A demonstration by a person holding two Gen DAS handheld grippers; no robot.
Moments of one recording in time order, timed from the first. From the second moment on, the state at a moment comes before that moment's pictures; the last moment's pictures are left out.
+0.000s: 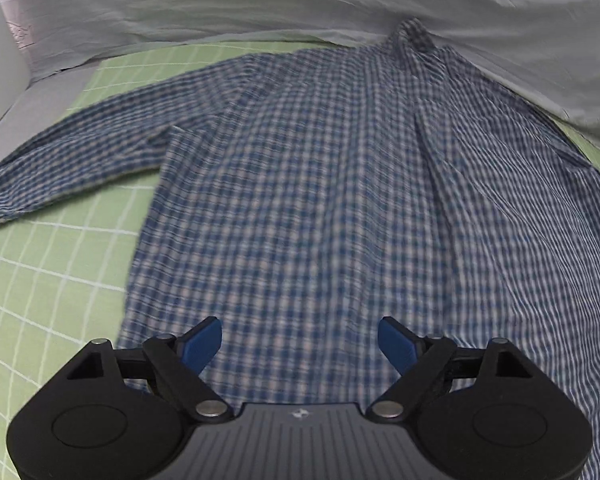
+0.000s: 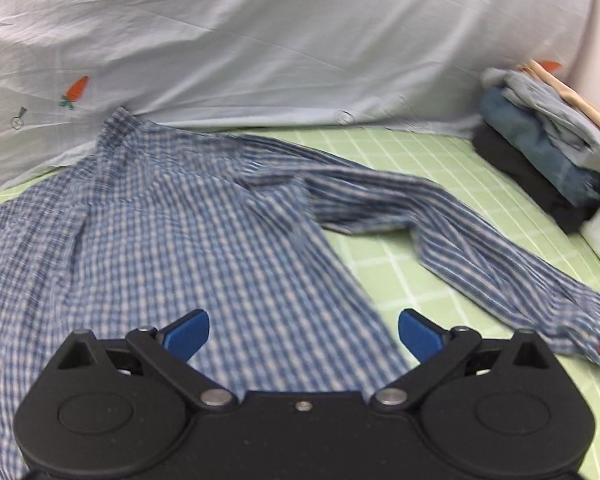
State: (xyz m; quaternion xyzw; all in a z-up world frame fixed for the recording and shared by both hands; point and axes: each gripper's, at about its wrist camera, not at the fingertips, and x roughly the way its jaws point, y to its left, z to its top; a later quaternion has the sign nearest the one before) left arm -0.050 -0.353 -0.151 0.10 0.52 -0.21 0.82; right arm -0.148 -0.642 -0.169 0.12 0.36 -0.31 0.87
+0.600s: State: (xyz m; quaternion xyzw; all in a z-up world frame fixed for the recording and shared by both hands) left arm -0.089 -0.414 -0.183 0.16 0.58 -0.20 0.77; right arm -0.287 -0.816 -0.199 0.39 0.23 -0.53 0.72
